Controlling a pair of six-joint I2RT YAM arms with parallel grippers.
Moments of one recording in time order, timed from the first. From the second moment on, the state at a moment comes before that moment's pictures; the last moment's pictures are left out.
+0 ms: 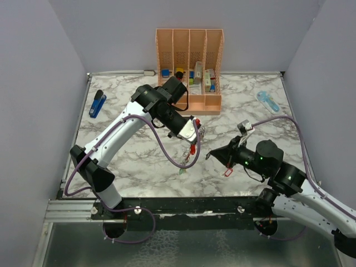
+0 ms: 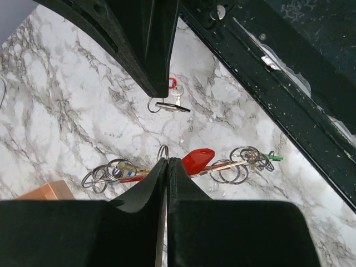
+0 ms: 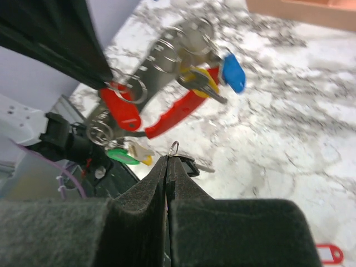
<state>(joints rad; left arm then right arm) -0.74 1.65 1.87 -1.42 0.94 1.43 0.87 0.58 0.65 -0.25 -0.03 0.49</state>
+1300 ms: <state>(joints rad) -0.75 1.61 1.81 -1.43 1.16 1.45 0.87 0.75 0.52 -0.28 0.14 0.57</state>
